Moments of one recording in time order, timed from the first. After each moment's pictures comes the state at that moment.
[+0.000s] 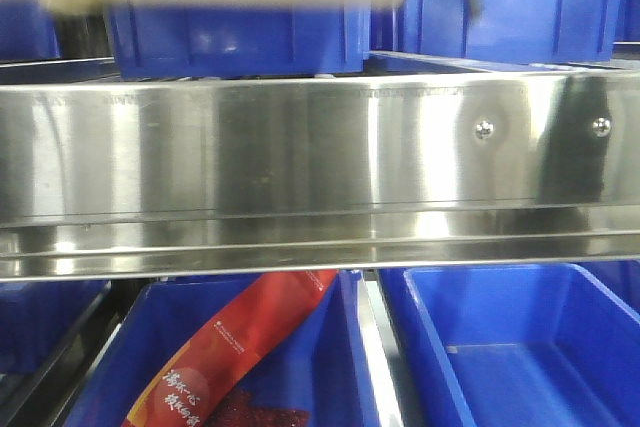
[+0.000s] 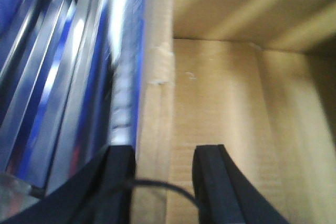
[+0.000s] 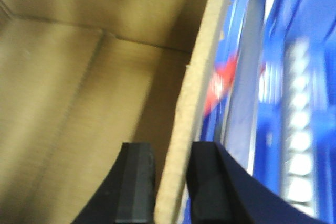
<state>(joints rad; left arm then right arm) -0.16 1.45 -1.96 0.14 1.24 -0.27 0.59 1.76 -2.29 -0.06 1.26 0.25</state>
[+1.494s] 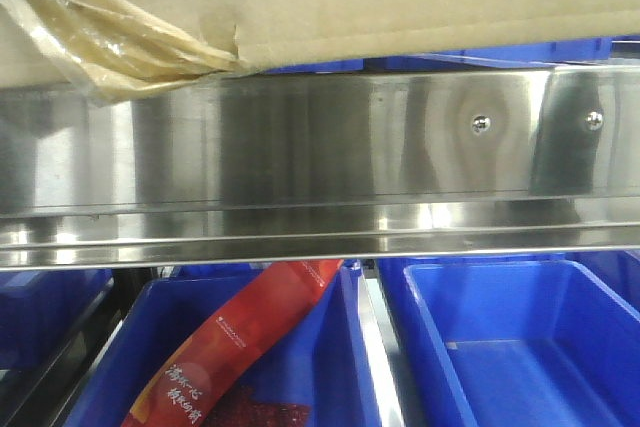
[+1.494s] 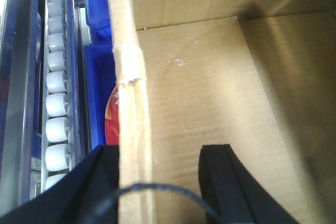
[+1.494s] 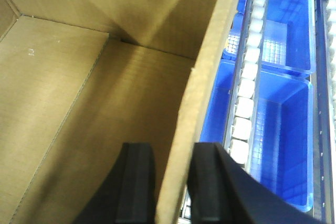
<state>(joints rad) -0.51 1.21 -1.58 0.23 1.28 -0.44 0.71 1.37 -1.78 -0.19 1.31 0.27</state>
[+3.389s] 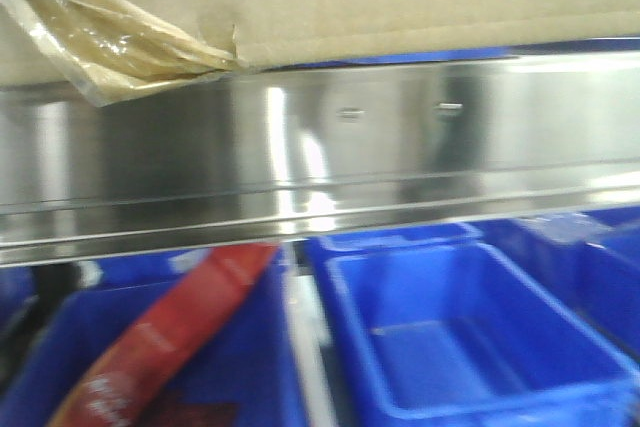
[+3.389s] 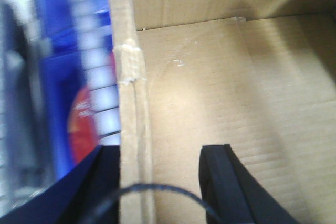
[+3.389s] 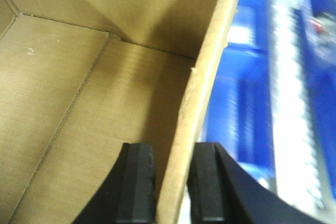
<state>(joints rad) -0.51 1.20 -1.58 0.23 1.27 -0.44 0.71 1.37 -1.78 -0.19 1.31 0.27</state>
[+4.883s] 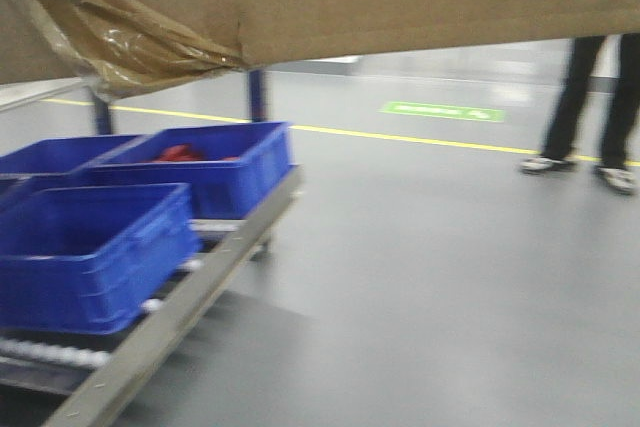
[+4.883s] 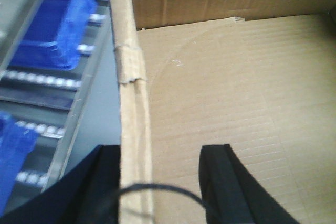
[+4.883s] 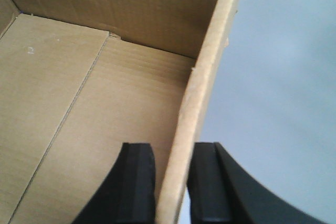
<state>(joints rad) -0.51 1.20 -1.58 0.24 1.25 -0.44 0.71 1.37 -1.78 -0.19 1.30 0.27</state>
